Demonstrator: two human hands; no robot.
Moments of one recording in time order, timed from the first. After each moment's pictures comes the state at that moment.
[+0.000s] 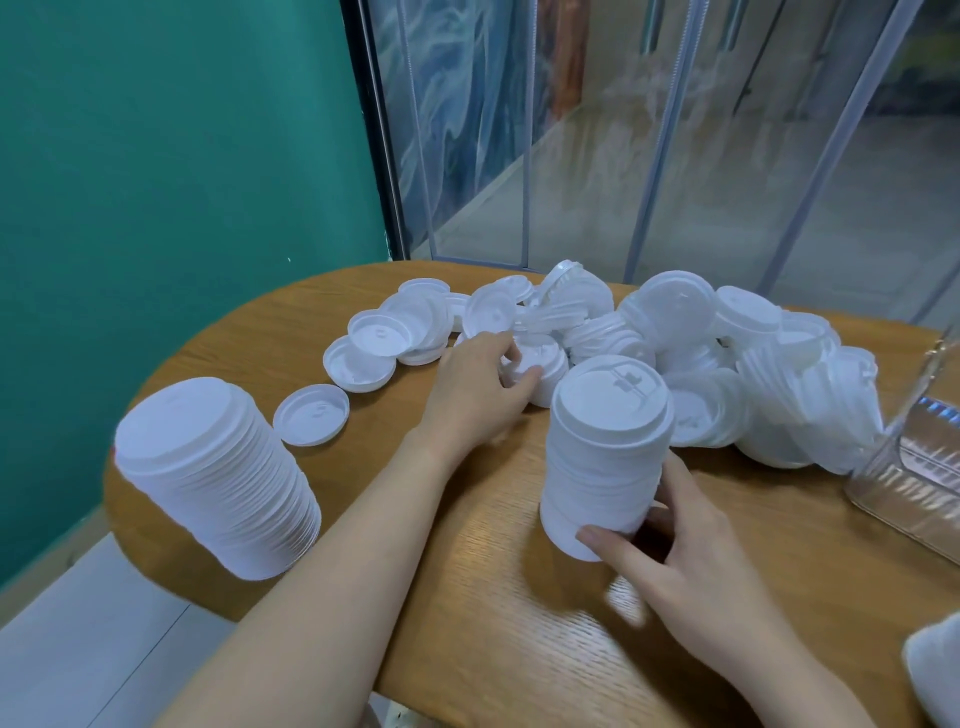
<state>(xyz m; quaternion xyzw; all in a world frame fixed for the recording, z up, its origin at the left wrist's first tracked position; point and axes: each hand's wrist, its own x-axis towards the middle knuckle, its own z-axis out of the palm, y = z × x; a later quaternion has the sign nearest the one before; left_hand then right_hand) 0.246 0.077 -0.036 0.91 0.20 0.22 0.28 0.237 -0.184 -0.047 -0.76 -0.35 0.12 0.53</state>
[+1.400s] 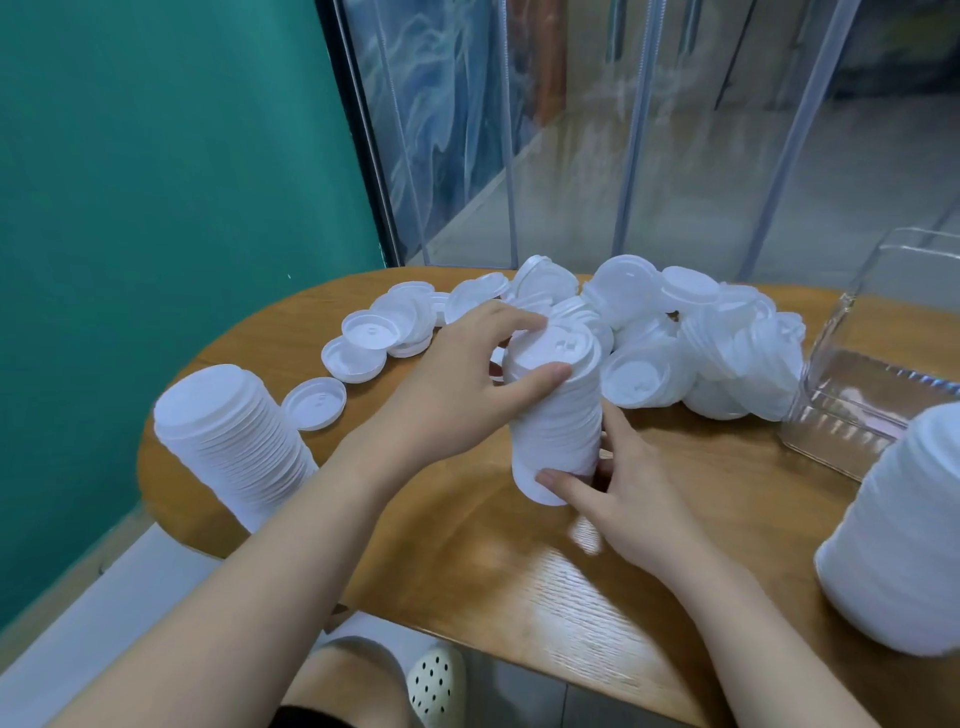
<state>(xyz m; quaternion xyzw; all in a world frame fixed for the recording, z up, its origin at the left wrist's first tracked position) 0.162 -0.001 0.049 0.91 0.04 0.22 0.33 0.236 -0.185 -0.046 -0.76 -0.36 0.10 0.53</state>
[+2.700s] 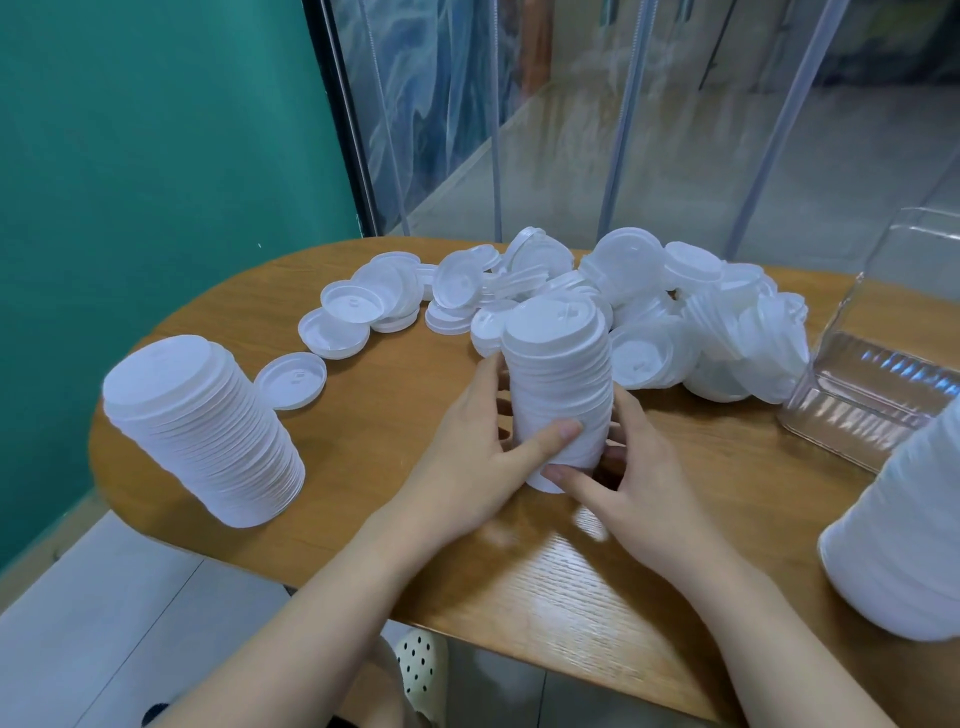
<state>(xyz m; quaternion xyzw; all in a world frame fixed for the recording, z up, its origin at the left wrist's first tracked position) 0.142 -0.023 -0.019 0.84 0.09 0.18 0.51 0.236 -0.188 -0.058 -0.76 -0.36 0.09 0.53</state>
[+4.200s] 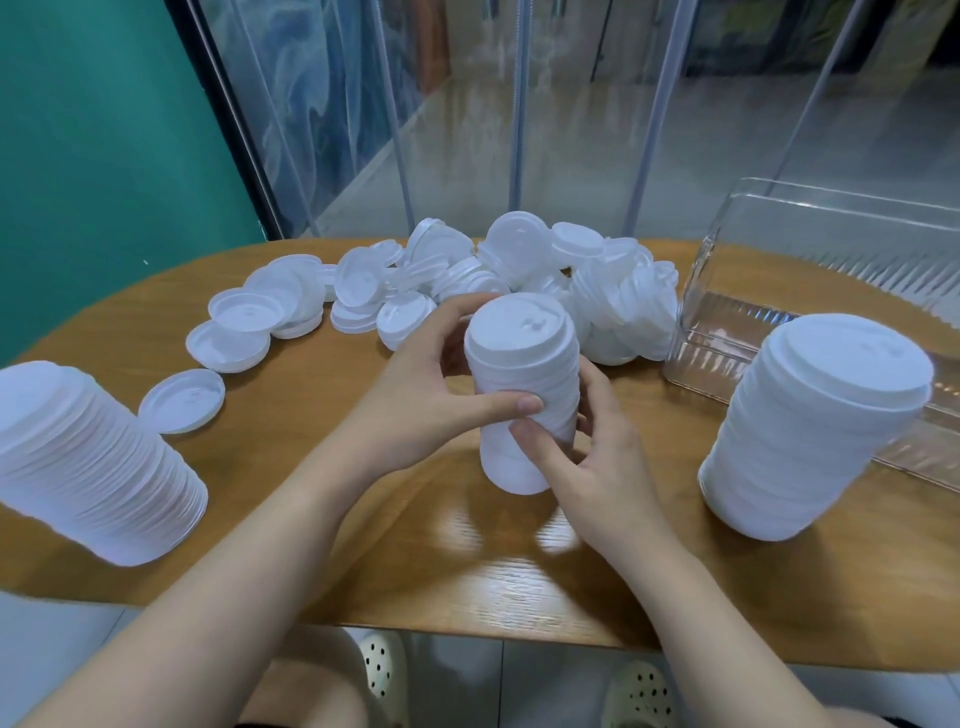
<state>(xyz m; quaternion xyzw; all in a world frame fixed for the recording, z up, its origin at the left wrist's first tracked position) 0.174 -0.039 0.015 0.82 -0.03 0.14 0.55 0.206 -0.224 -0.039 -0.73 -0.25 0.01 0.63</state>
